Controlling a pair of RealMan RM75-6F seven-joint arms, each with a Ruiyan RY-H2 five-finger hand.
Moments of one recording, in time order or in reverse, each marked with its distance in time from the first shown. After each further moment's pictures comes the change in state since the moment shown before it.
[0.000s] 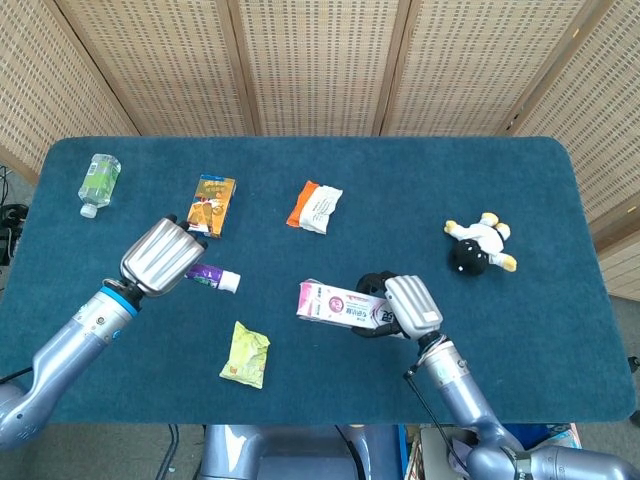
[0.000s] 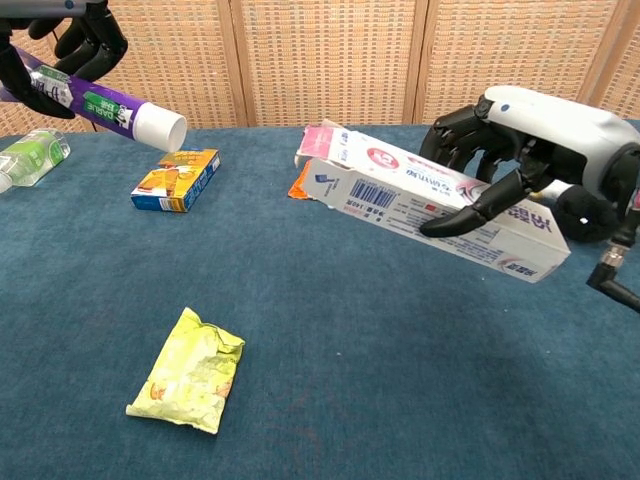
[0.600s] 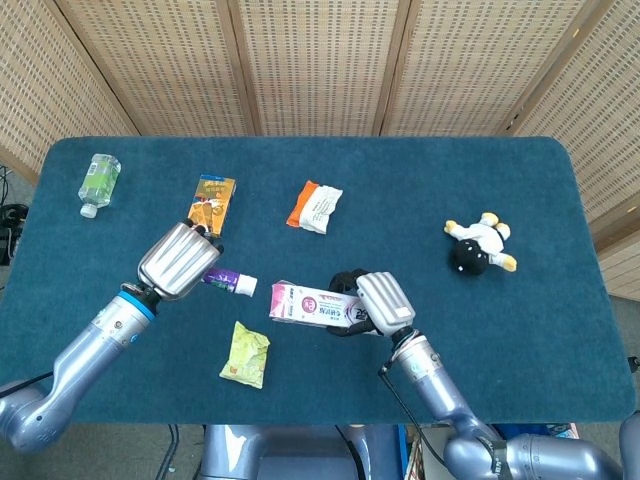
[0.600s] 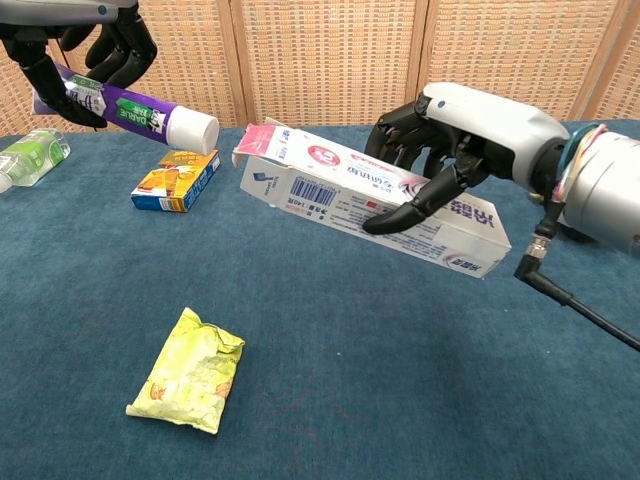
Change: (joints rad) left arm -0.032 -0.062 0.006 -0.031 -0.064 0.047 0.032; right arm 0.081 -0.090 0.053 0.017 0.068 -0.038 -0.072
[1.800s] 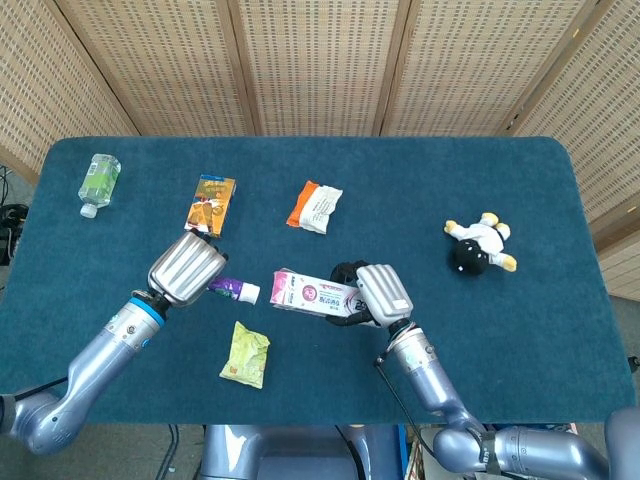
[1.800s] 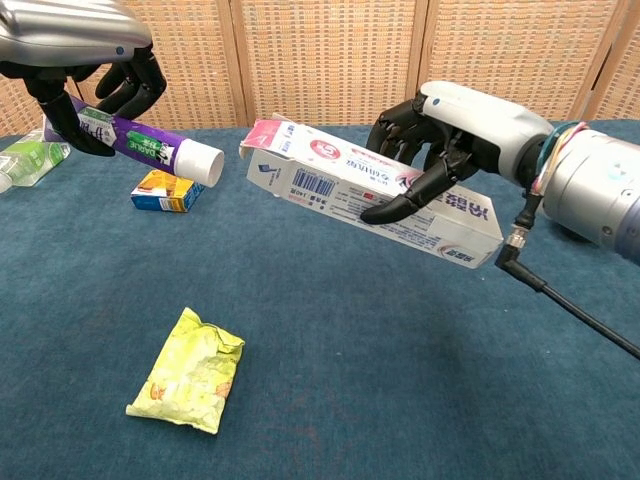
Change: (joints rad) left arm -0.041 -0.064 0.053 0.002 -0.082 0.045 0.082; right arm 0.027 -0.035 0.016 0.046 0.060 0.027 -0.032
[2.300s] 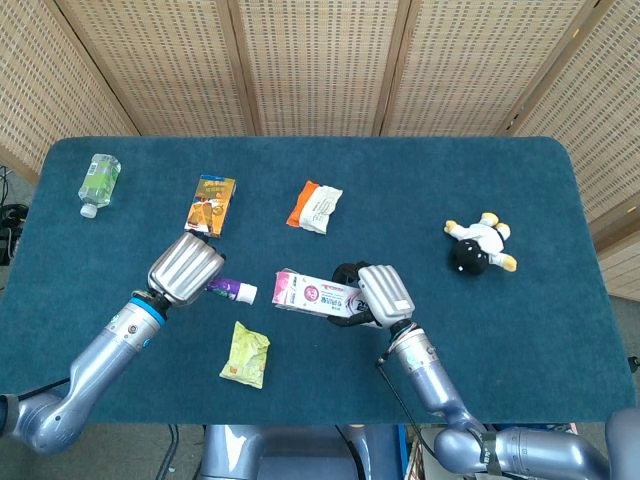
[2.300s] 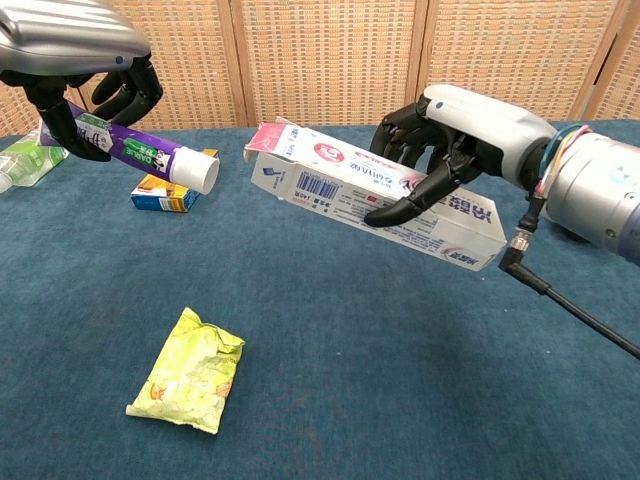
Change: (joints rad) left arm -0.017 -0.006 0.020 0.001 -0.036 0.013 0.032; right arm -0.001 0.001 -0.006 0.000 0.007 0.003 0.001
